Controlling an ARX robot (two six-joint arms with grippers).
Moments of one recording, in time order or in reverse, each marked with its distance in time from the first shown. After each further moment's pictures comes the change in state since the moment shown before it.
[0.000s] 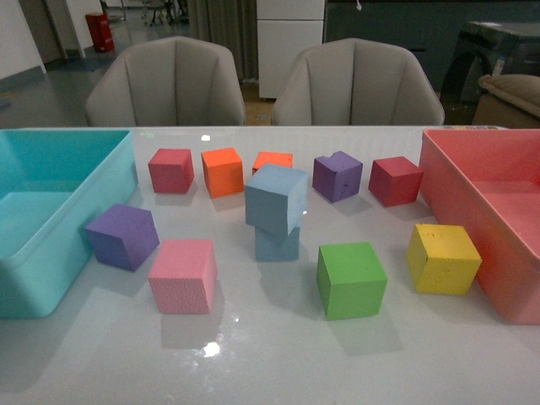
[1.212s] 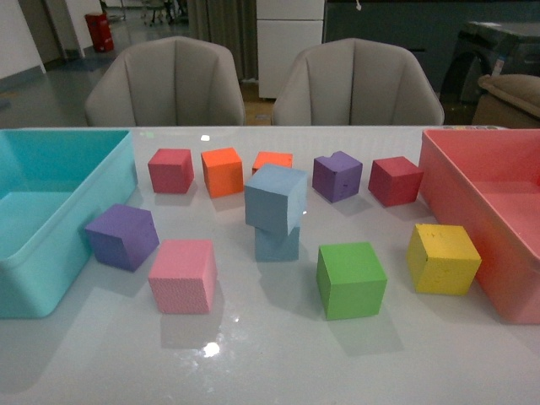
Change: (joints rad) left arm 0.203 -0.782 -0.264 -0.497 0.208 0.001; right arm 0.000 0.000 0.000 0.000 0.000 0.000
